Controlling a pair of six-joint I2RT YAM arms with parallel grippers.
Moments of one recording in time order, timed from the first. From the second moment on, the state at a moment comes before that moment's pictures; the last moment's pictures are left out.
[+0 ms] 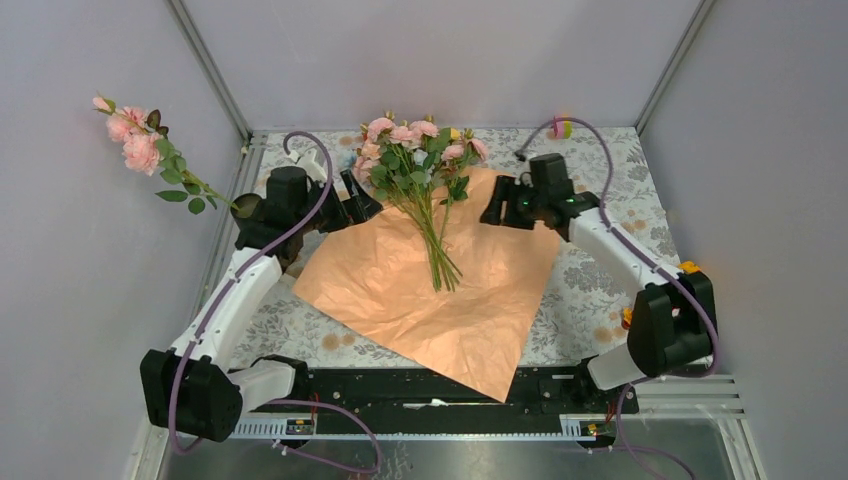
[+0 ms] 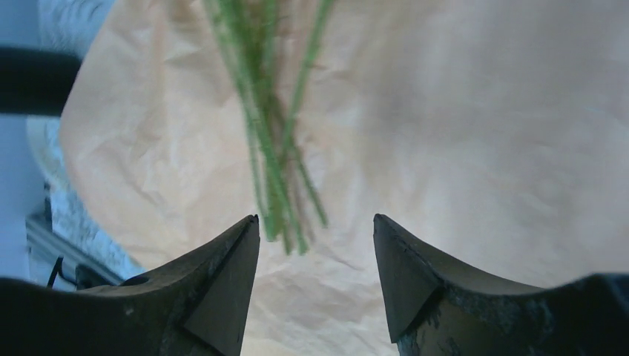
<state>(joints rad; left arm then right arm) -0.22 1.15 0.95 -0.30 0.31 -0.59 0.28 1.47 1.10 -0.42 -0.28 0.43</state>
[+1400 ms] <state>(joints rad) -0.10 1.12 1.01 -0.44 0.38 -0.27 0.62 2.07 1.57 -0.42 -0.12 0.37</state>
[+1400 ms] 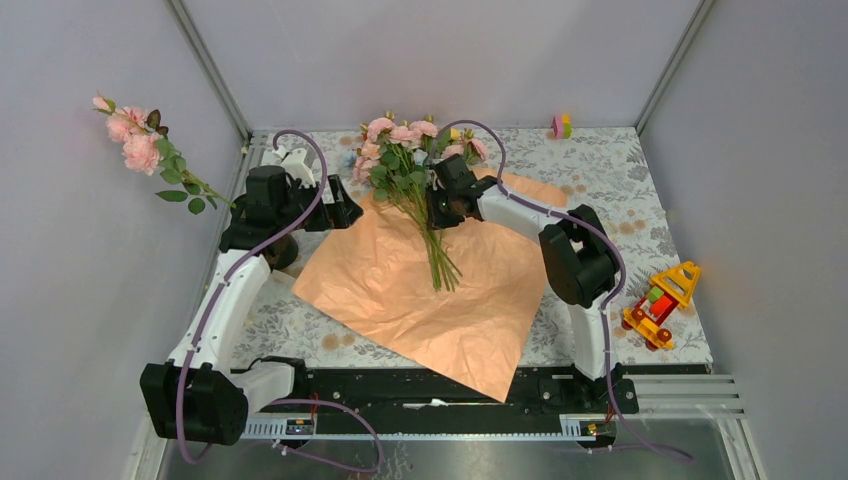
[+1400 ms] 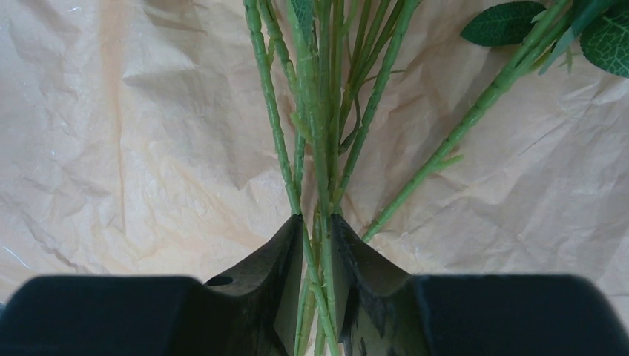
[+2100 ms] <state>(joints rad) -0.08 1.12 0.99 -0.41 0.39 -0.29 0.62 2.11 1.57 -0.43 -0.11 0.34</state>
